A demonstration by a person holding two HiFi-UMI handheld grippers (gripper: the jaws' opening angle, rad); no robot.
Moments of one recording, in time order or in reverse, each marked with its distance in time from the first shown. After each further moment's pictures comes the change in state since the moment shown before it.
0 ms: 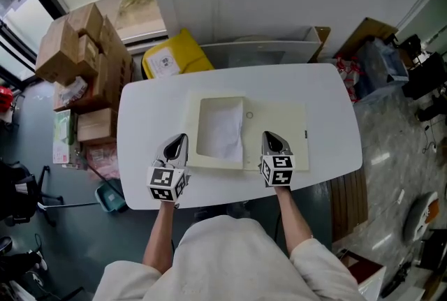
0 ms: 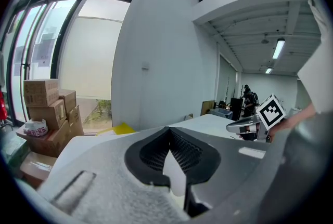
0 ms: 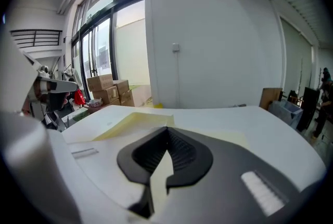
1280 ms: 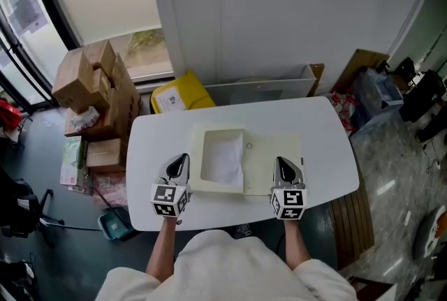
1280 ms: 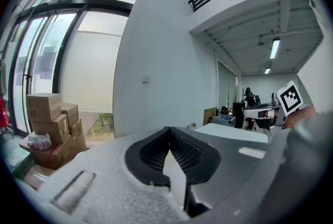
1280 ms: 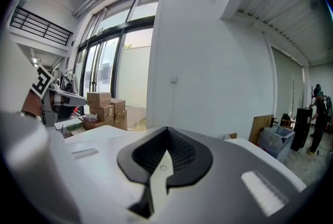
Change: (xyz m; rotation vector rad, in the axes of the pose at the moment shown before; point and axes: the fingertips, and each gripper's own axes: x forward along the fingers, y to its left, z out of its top) left arm -0.026 -0.005 0.048 0.051 -0.110 0.024; right arm -0.102 -0.005 0.082 -0.097 -0.283 -0.086
